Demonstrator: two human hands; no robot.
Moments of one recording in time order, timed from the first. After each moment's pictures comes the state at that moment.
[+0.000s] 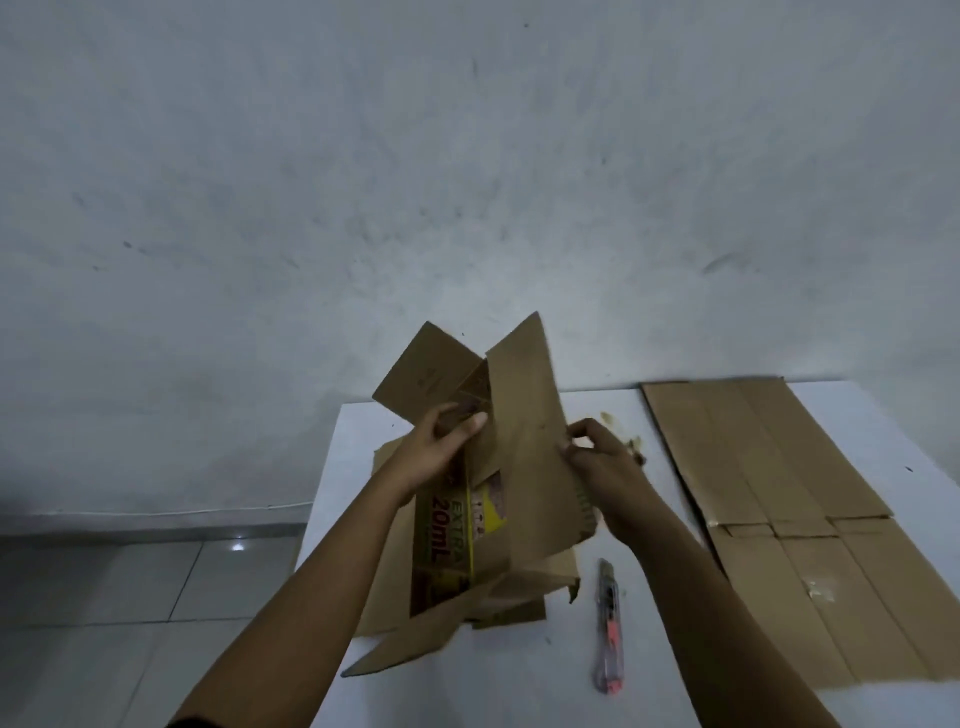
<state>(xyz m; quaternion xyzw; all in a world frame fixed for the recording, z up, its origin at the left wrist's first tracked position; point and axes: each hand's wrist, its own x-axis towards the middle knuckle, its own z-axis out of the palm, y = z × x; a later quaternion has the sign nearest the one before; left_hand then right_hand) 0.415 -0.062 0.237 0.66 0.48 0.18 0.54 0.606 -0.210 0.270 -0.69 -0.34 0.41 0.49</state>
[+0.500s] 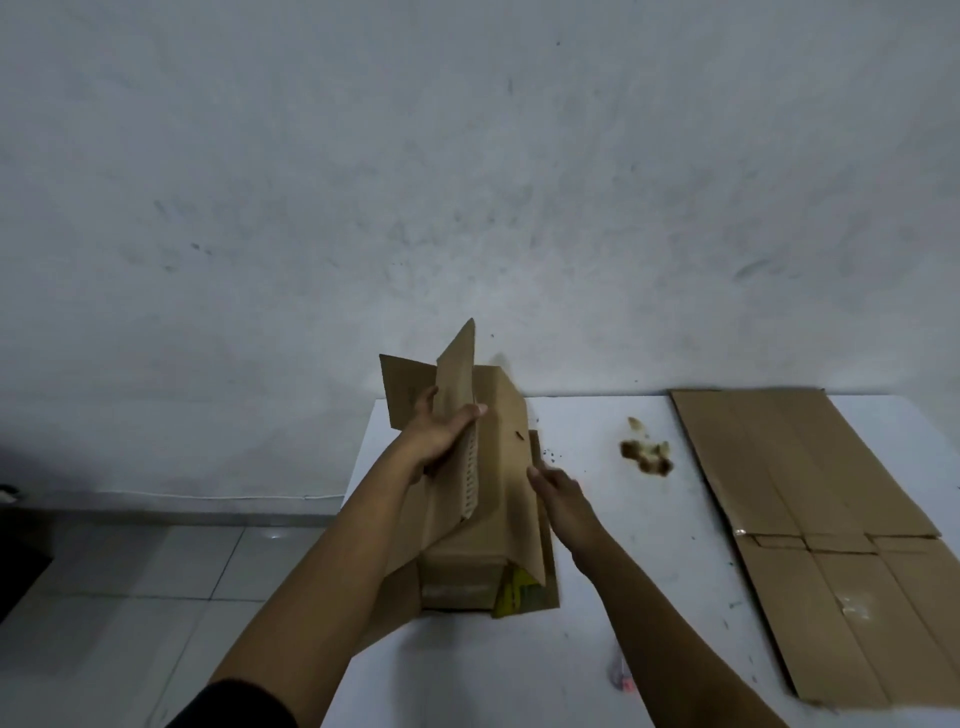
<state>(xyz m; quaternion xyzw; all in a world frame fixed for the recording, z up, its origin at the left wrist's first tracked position) 0.400 -0.068 0.264 0.58 0.59 0.20 0.53 0.559 -0.201 0.196 -0.69 -0.35 0.47 0.43</state>
